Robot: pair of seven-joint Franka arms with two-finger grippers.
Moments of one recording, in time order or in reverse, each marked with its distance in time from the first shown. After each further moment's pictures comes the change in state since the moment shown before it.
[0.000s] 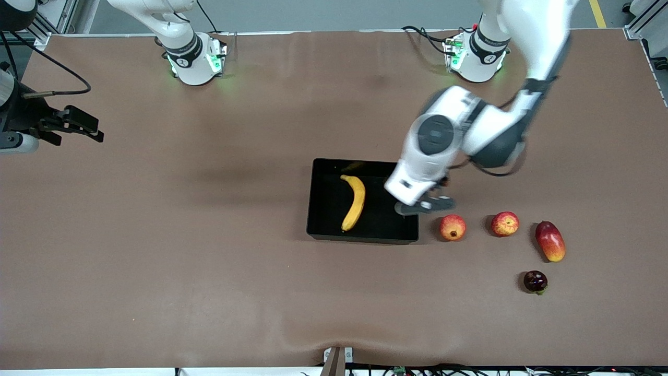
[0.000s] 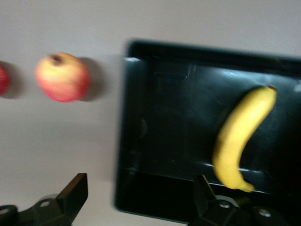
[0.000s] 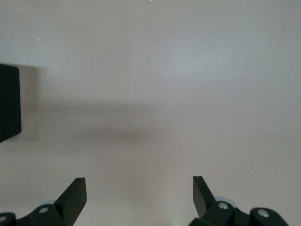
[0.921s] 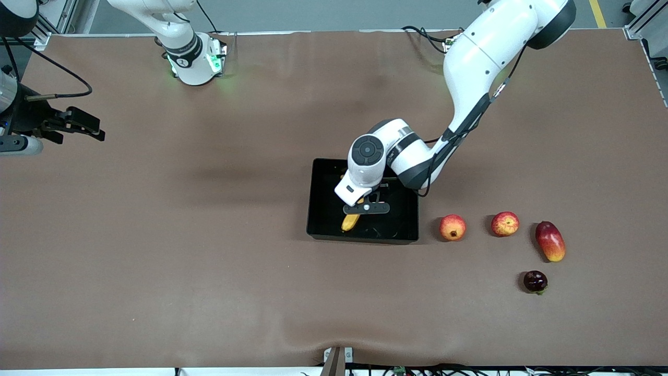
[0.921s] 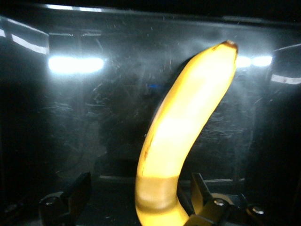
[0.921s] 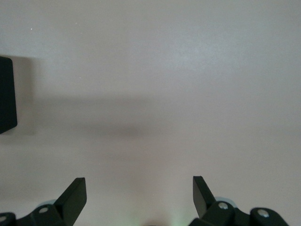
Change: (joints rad) left arm -0.116 0.286 0.007 0.023 0.135 0.278 -0.159; right arm -0.001 0.006 -0.004 -0.008 -0.004 -0.032 0.000
